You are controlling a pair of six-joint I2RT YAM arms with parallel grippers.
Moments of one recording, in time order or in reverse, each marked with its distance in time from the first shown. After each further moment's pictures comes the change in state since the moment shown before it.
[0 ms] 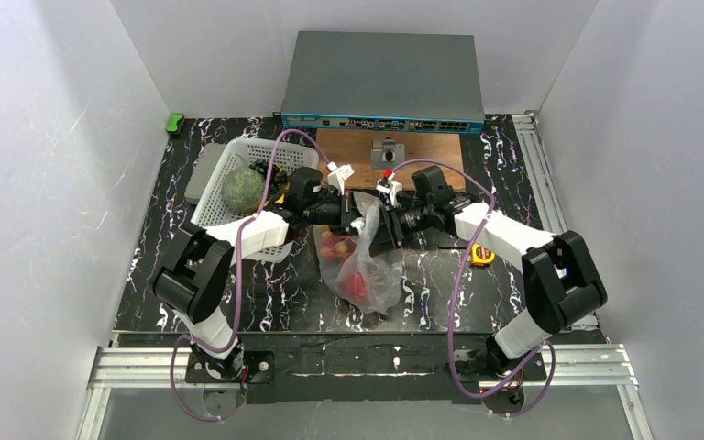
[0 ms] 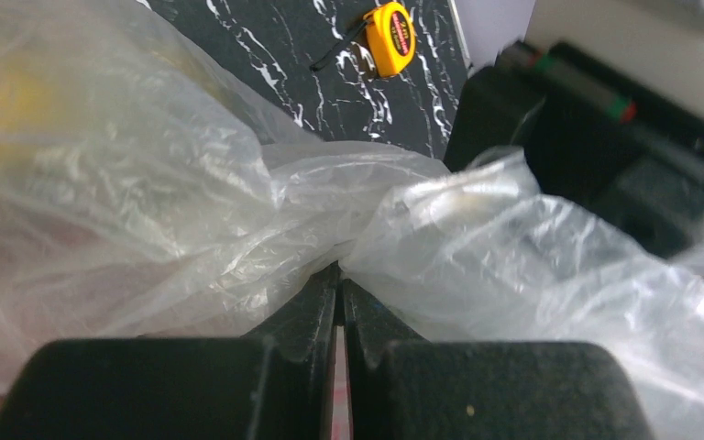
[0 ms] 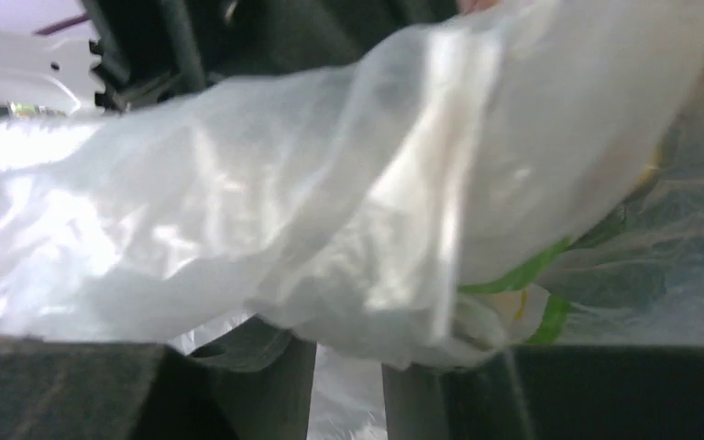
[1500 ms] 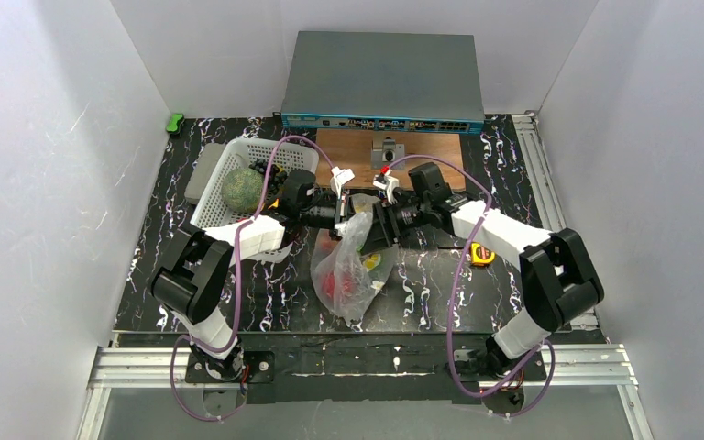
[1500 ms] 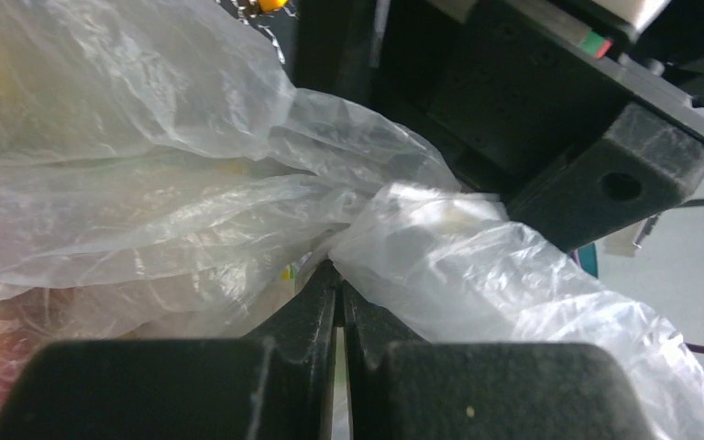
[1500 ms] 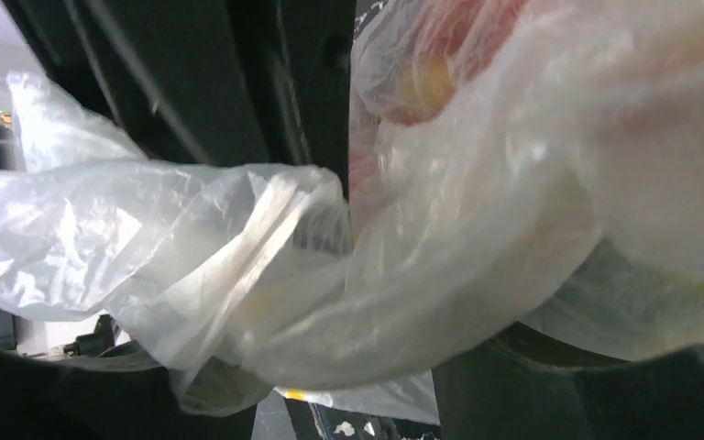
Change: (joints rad) left arm 0.029 -0.010 -0.069 0.146 0.286 -0.103; right arm 0.030 -0.005 0.007 0.040 0.021 -0.011
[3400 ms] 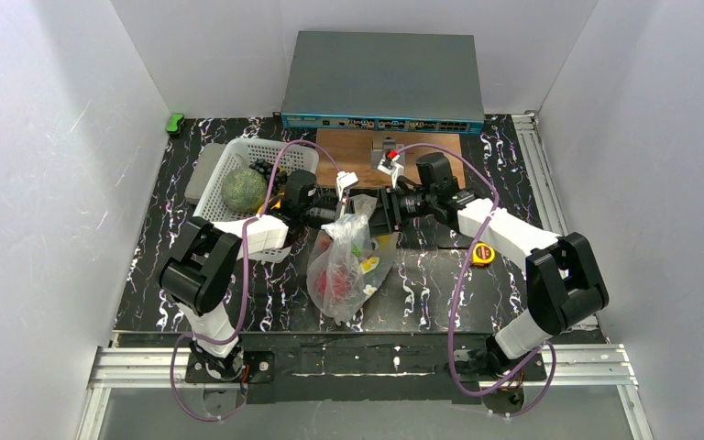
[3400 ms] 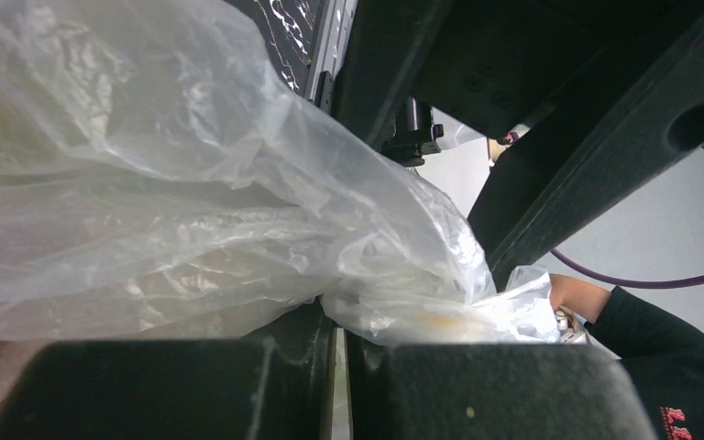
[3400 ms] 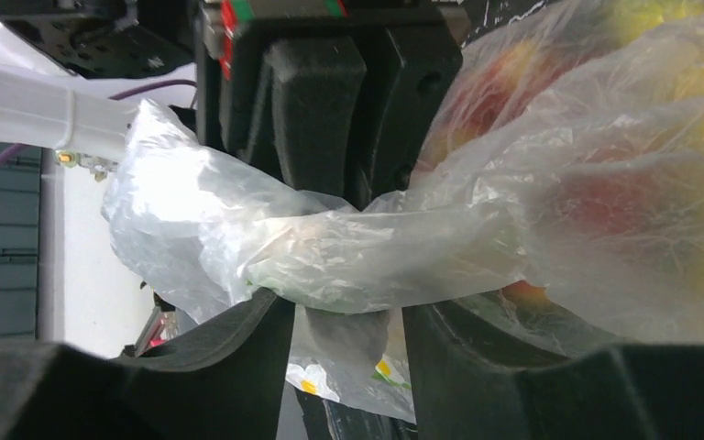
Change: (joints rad) left arm 0.007 0.066 0.000 0.113 0.172 -0.077; right arm -0.023 -0.008 0.043 0.139 -0.047 0.163
